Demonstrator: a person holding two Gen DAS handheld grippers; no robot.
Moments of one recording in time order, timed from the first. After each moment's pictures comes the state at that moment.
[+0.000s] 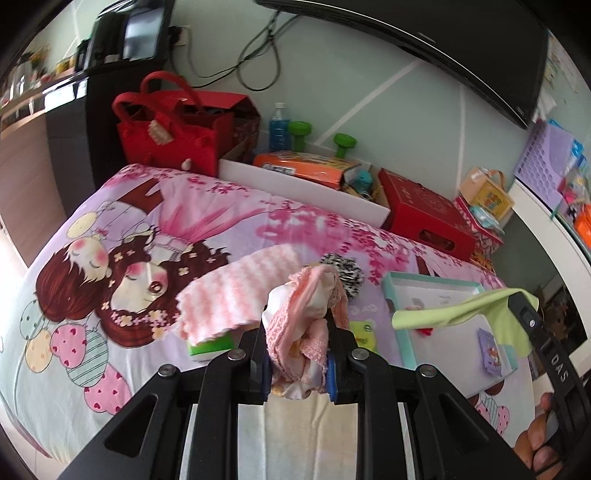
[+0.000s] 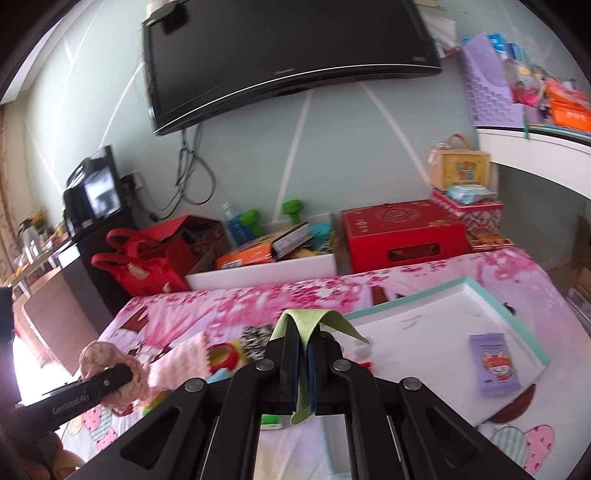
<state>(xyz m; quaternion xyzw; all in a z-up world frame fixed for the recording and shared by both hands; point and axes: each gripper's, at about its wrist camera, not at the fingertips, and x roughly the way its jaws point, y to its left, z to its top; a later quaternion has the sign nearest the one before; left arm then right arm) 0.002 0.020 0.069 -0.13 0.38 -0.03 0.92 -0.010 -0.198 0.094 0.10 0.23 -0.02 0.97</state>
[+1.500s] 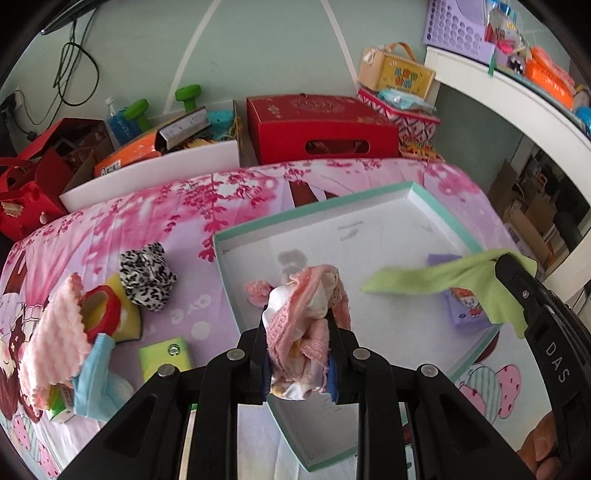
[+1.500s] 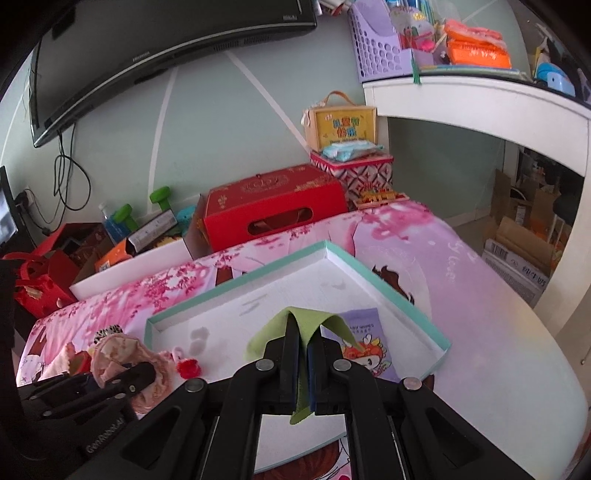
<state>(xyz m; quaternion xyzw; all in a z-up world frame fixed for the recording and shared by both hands) 0.070 -0.205 0.029 0.05 0.45 -0.18 0.88 0.001 -0.333 0.044 0.14 0.29 -0.19 0.93</state>
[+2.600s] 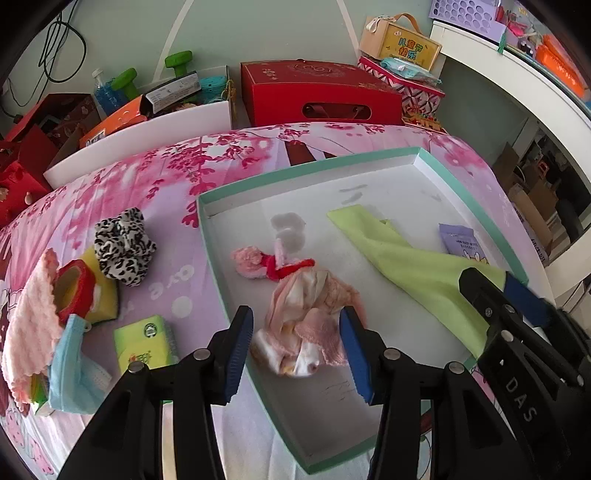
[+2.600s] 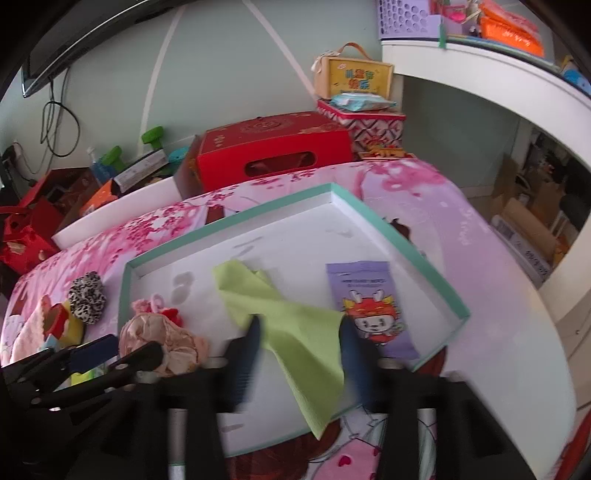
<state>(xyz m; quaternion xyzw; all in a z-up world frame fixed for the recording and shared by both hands) 0.079 -0.211 -0.006 0.06 0.50 -0.18 0.85 0.021 -0.323 0.017 0.10 0.39 -0.20 0.89</state>
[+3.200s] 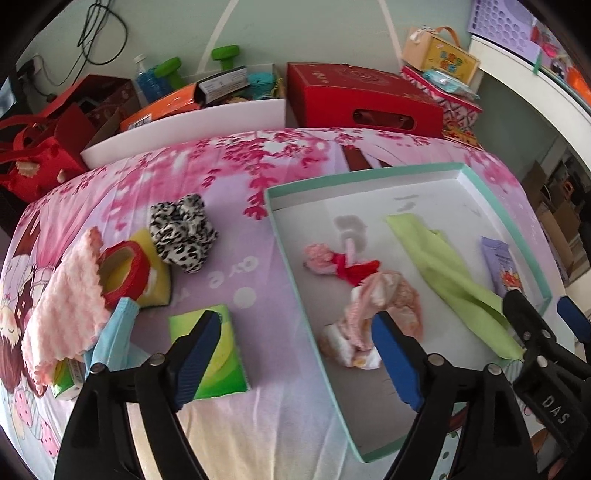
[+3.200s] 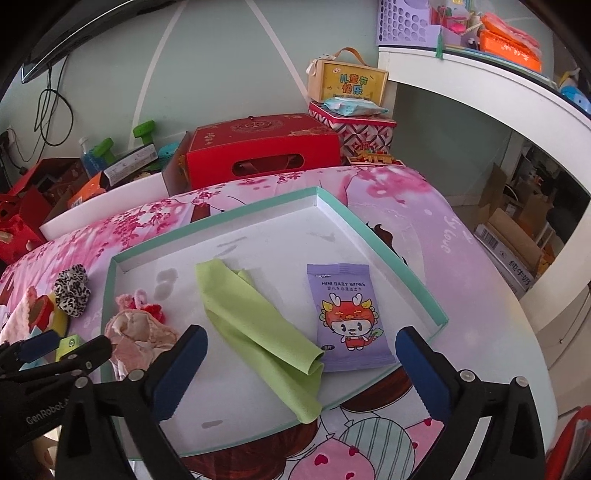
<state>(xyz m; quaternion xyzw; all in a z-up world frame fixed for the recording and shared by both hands) 0.085 -0.175 -0.001 0.05 0.50 -0.13 0.86 0.019 -0.327 0.018 0.08 0.40 -0.22 0.89</state>
